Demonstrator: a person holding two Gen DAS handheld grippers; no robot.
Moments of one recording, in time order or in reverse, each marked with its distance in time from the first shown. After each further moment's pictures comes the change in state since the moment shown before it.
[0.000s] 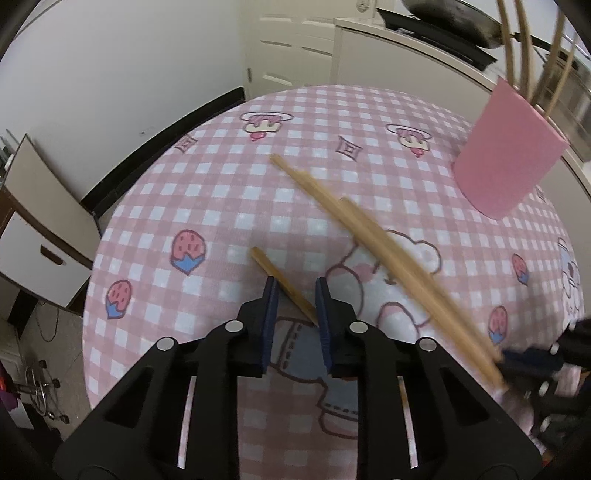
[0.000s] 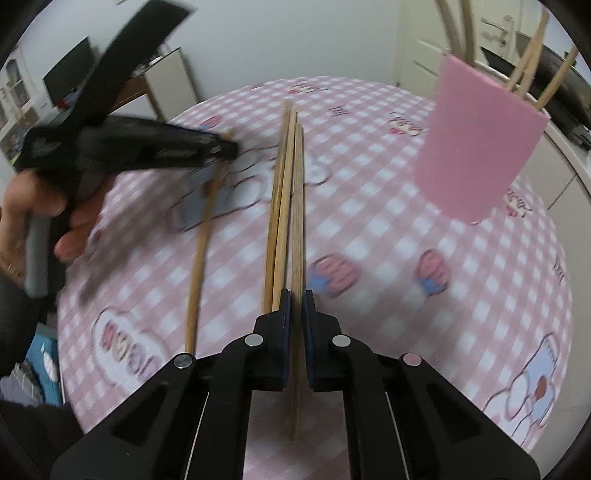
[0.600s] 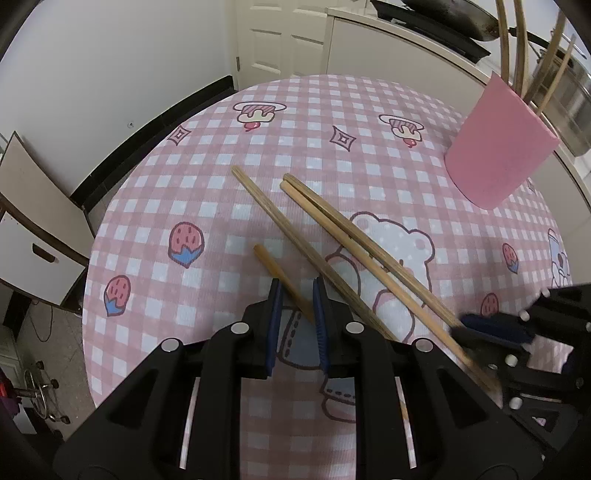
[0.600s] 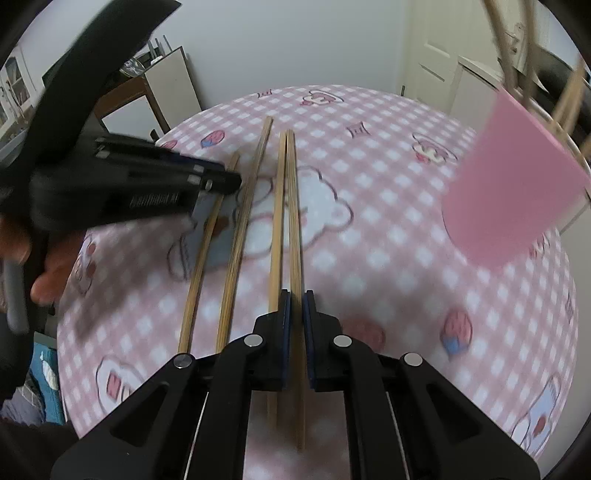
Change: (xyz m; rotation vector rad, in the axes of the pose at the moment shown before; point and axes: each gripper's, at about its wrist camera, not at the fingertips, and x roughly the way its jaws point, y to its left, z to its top) left arm -0.001 0.008 0.003 0.004 0.063 -0.044; right arm 0.030 0.006 0.050 -0.011 -0.001 -0.019
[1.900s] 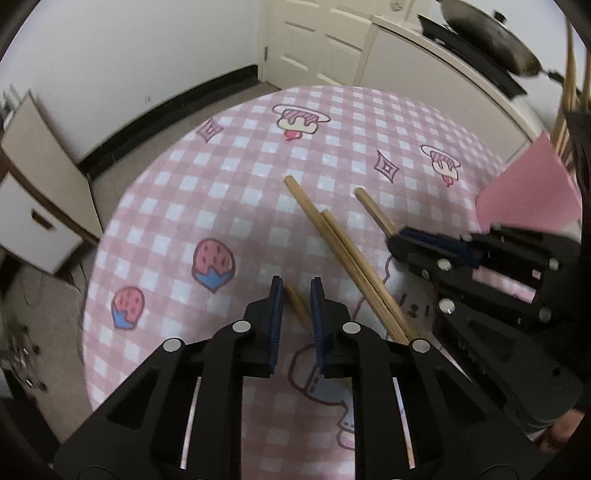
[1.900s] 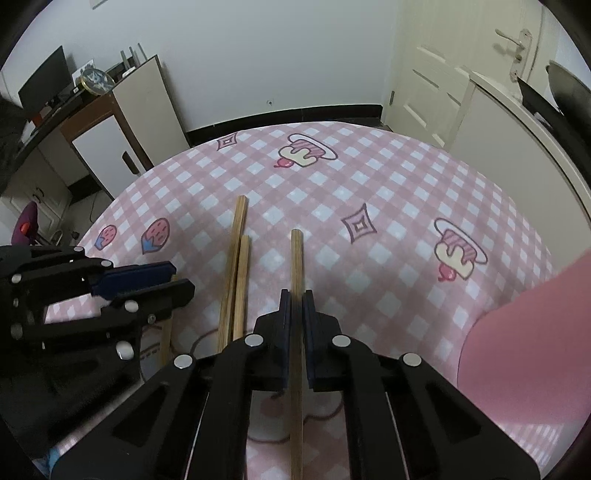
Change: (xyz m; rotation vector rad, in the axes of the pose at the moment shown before) left arm 0.011 0.031 0.020 -0.168 0.027 -0.012; right arm 0.048 -0.009 0.087 0.042 -0.012 -0.054
